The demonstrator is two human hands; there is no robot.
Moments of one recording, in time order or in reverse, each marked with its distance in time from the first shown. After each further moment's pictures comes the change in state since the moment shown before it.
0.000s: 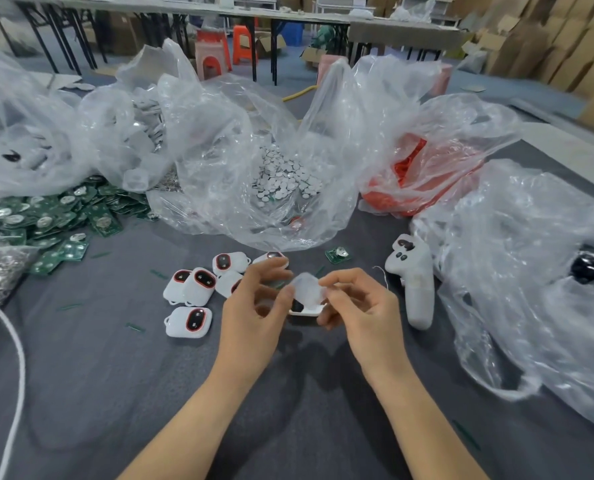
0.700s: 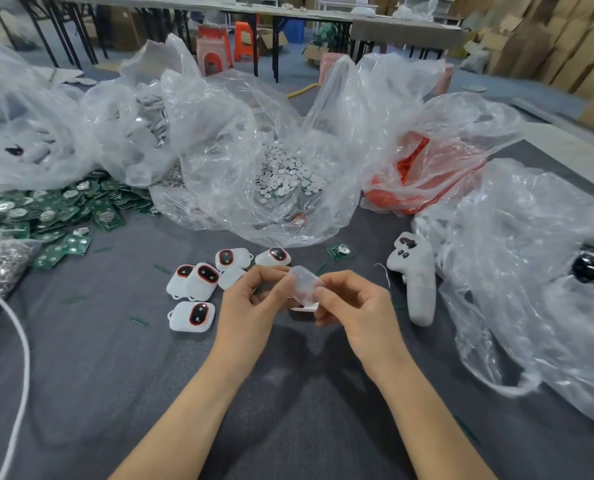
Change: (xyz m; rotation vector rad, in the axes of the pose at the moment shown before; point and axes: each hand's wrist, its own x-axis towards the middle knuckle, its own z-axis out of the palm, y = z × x) left_hand 0.003 0.001 -0.003 -0.343 -0.035 -0.170; right_hand 0.001 0.001 -0.001 -0.010 -0.120 0.096
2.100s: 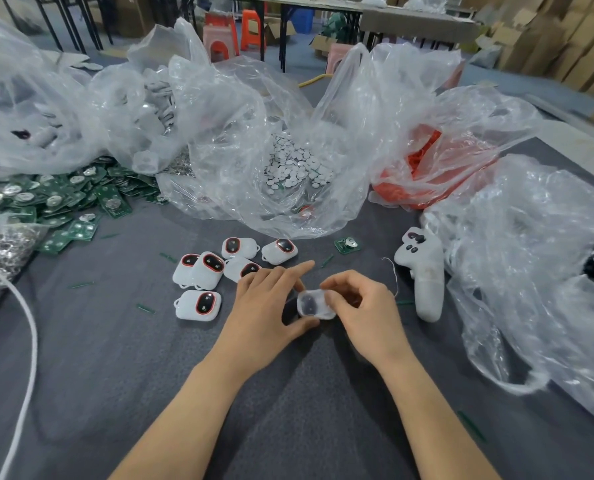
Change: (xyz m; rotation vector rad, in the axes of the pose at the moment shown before) left_hand -0.001 -0.011 -0.017 1.069 -0.295 0.304; right_hand 0.006 0.014 -0.007 -0.528 0.031 -0.014
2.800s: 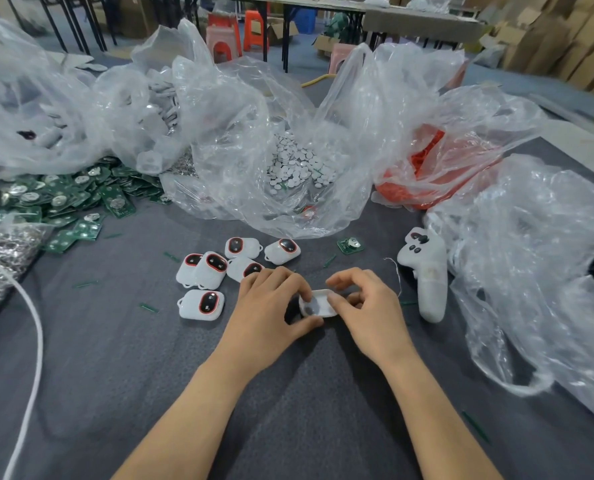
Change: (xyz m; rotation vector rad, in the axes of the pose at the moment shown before) left_hand 0.001 0.006 -0.003 0.059 -0.013 -0.014; right_hand 0.003 0.004 0.000 -0.087 0.031 -0.039
